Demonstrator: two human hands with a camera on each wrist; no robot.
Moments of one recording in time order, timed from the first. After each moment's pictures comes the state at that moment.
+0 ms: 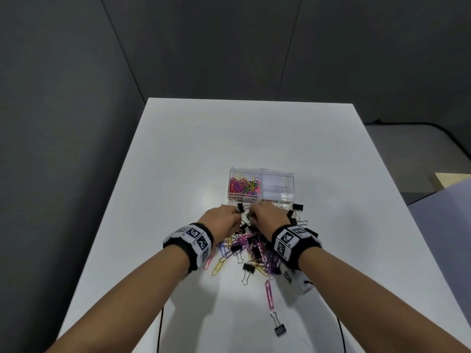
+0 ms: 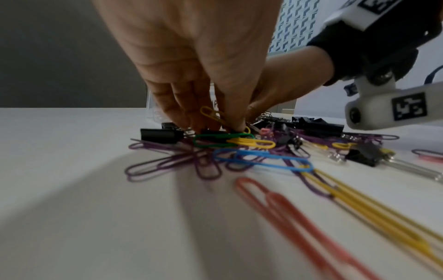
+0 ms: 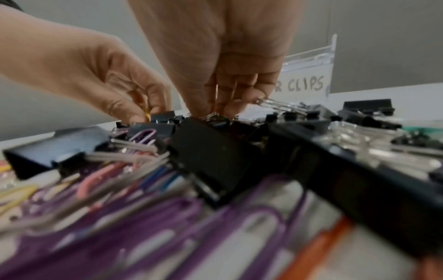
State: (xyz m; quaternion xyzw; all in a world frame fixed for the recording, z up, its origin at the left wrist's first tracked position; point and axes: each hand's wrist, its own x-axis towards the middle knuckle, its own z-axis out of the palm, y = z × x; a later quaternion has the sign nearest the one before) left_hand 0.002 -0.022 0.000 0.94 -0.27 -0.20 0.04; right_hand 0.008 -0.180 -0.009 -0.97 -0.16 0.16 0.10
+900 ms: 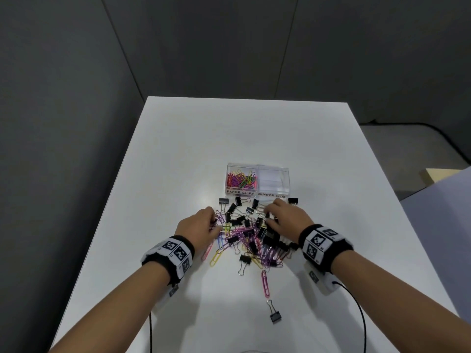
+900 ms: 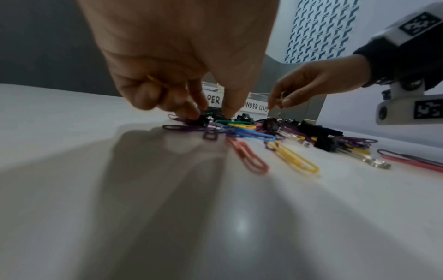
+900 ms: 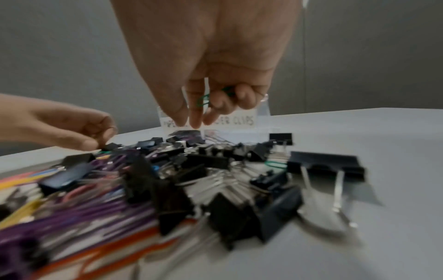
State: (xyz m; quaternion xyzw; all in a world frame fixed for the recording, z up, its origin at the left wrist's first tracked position) left_hand -0.042 0.008 -0.015 0.97 -0.04 -0.15 0.17; right_hand -0.015 -0.231 0.007 -0.96 -0.19 0.17 0.11
